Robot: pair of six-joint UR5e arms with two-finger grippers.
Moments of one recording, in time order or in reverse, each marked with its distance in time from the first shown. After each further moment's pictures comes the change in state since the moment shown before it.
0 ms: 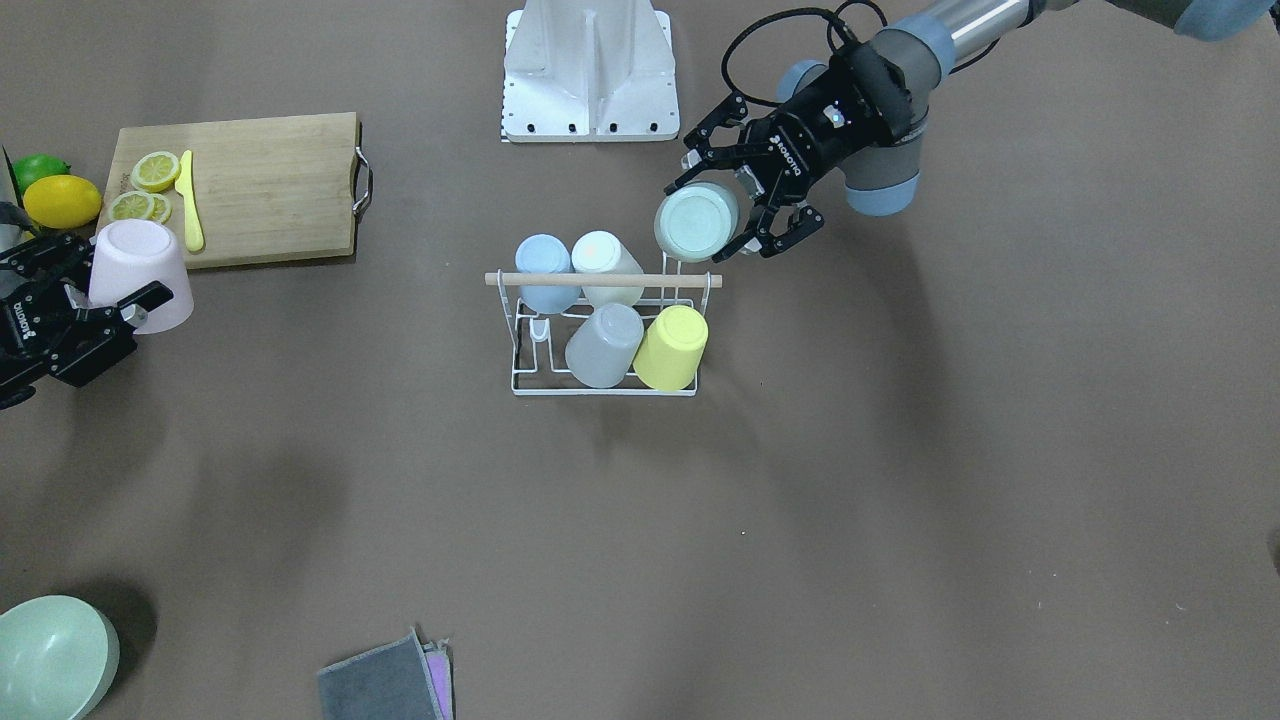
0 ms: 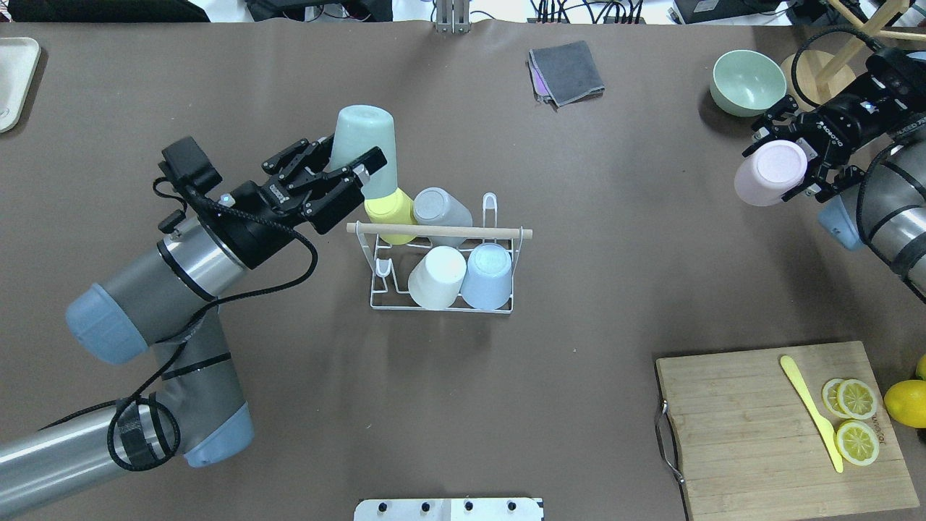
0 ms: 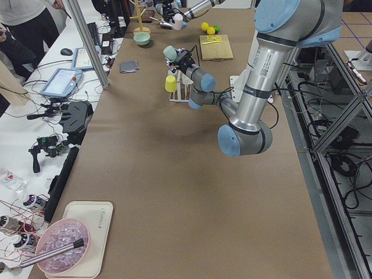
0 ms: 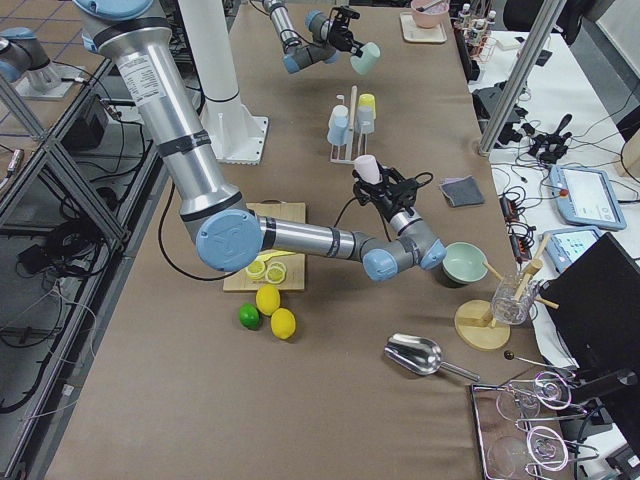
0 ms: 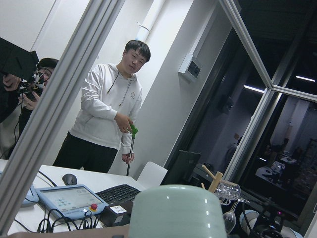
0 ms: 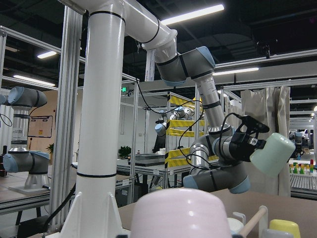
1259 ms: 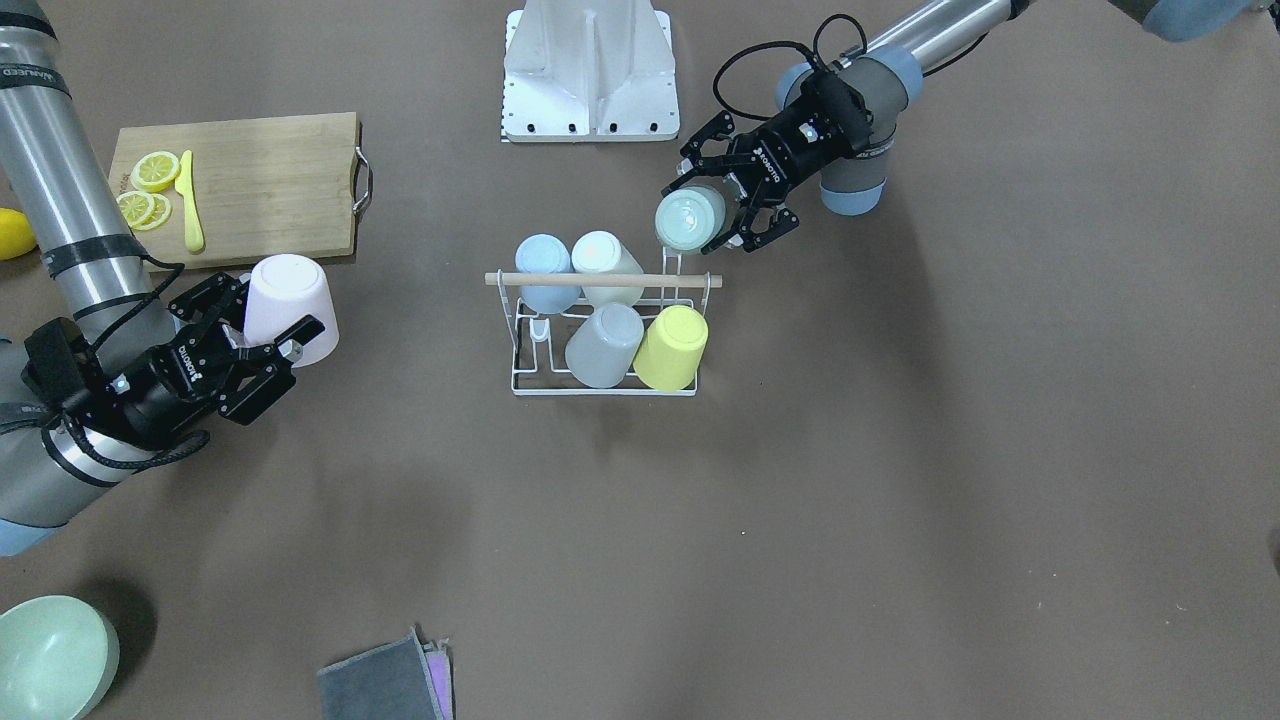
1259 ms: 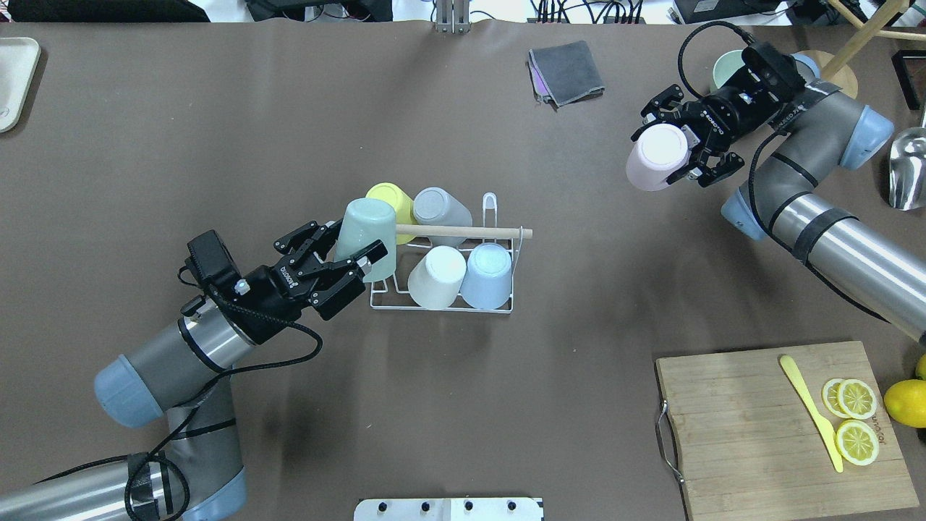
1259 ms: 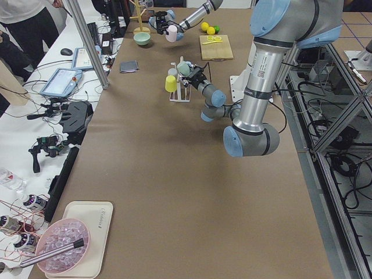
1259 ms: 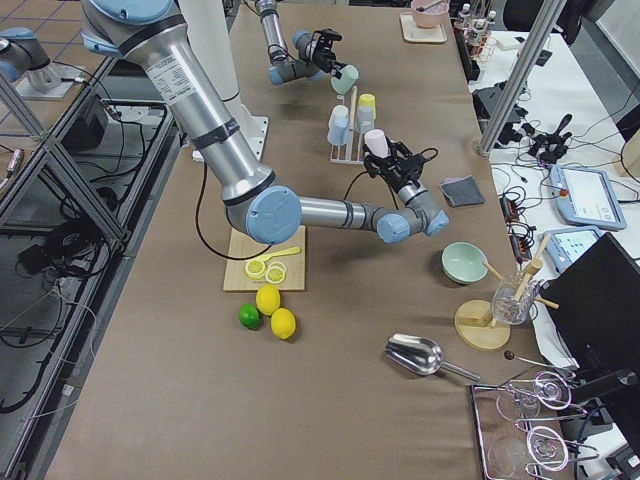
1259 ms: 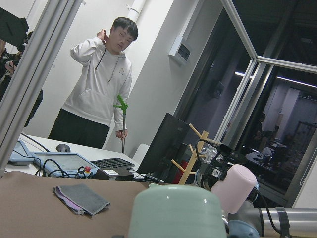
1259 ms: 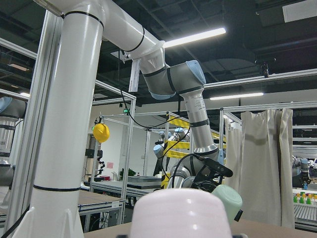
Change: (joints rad) left arm 0.121 0.037 0.104 -0.166 0.038 0.101; right arm -0.122 0.191 -0.104 -0.130 0.040 -0.123
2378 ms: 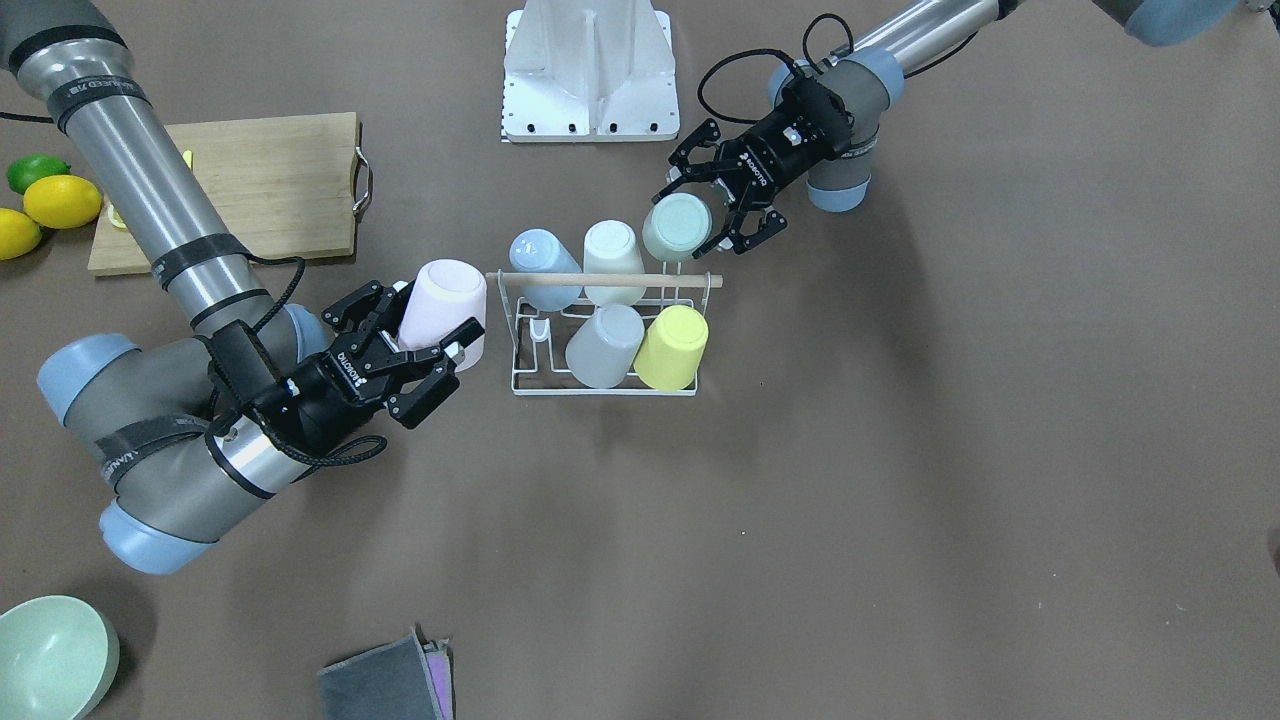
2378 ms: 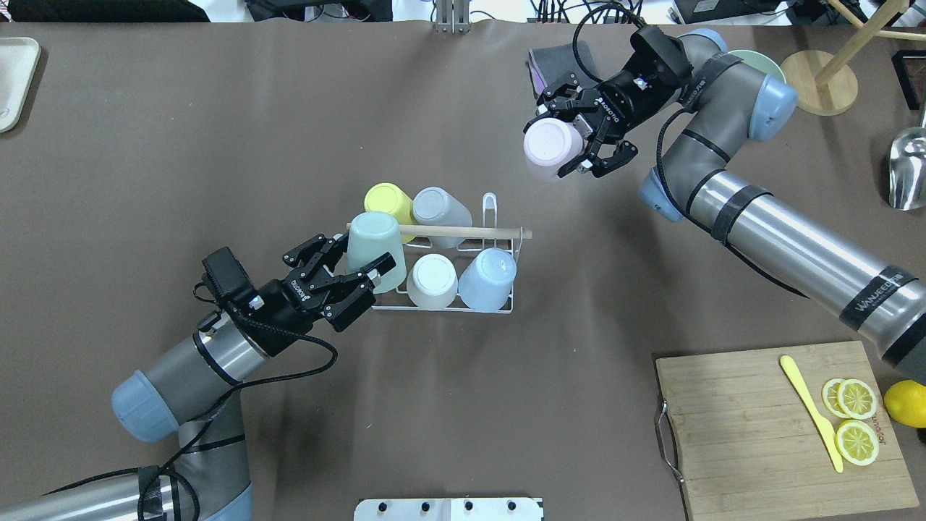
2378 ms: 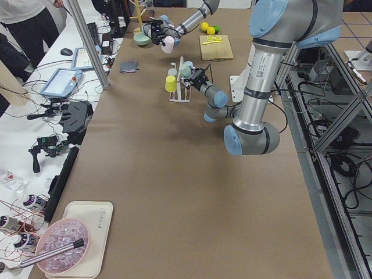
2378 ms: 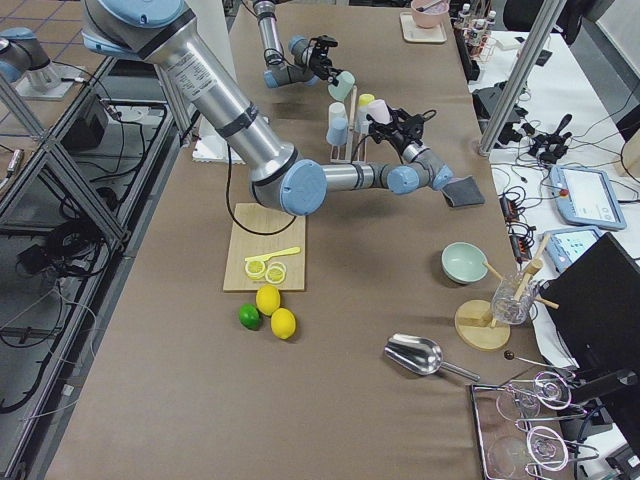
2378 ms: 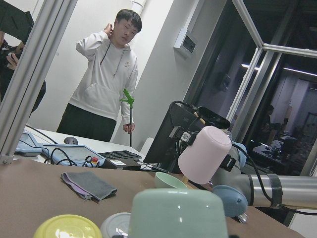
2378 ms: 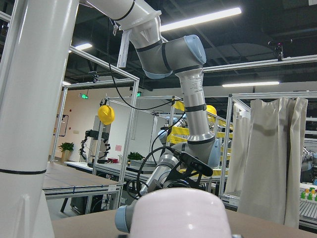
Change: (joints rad) left arm 0.034 -0.016 0.031 0.001 0.054 0.037; right arm -0.082 0.173 -0.008 -0.187 -0.087 -0.123
